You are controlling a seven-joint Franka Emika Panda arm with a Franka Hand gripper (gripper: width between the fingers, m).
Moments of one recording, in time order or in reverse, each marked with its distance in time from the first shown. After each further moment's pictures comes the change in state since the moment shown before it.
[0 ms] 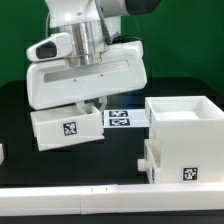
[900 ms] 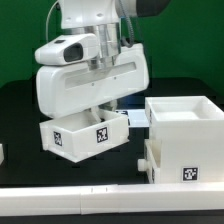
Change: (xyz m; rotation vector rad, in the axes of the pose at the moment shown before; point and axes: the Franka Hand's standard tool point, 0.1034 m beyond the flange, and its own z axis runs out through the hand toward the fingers) arm 0.026 -0.004 0.001 0.001 -0.057 -0.486
